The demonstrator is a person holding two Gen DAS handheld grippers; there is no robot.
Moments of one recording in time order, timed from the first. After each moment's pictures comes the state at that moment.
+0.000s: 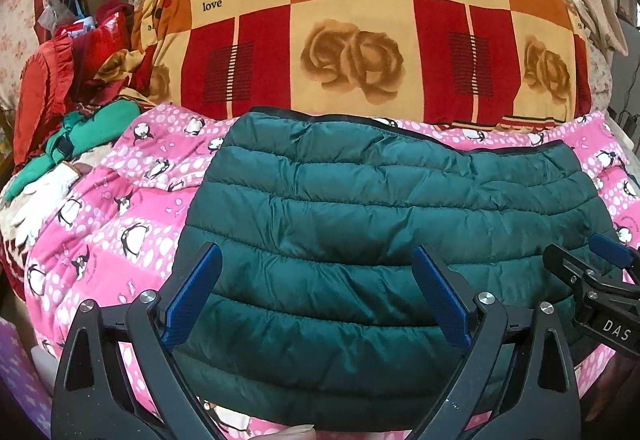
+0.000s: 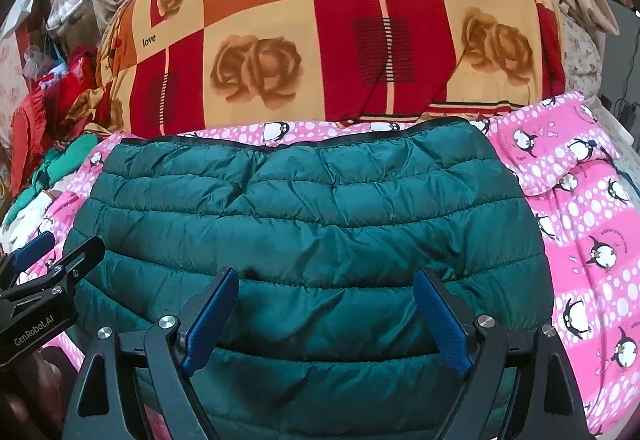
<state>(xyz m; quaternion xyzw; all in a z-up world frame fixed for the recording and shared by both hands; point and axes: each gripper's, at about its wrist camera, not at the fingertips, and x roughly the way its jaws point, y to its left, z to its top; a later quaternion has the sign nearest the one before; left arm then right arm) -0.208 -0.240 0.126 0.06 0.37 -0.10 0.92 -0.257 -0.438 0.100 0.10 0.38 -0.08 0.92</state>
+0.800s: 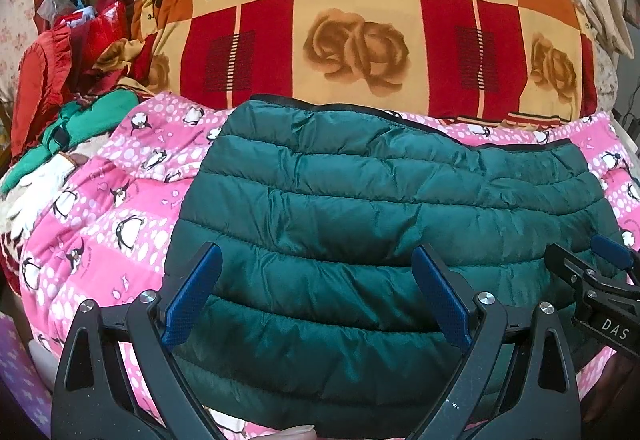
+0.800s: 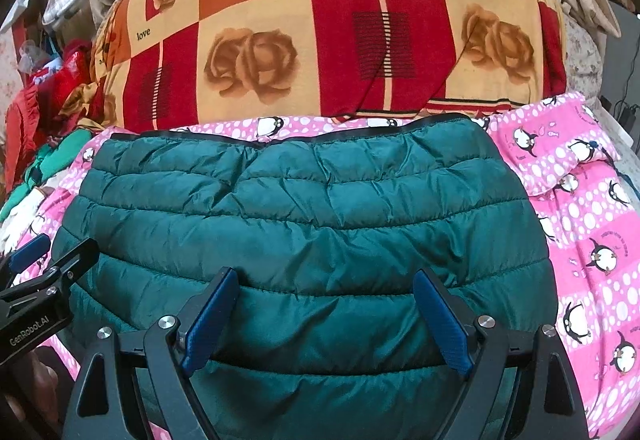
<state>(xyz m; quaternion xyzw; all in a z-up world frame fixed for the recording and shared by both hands) -0.199 -0.239 0.117 0.06 0.38 -0.10 0.92 -0.247 -0.443 0.093 0.09 0.39 -0.08 0.91</state>
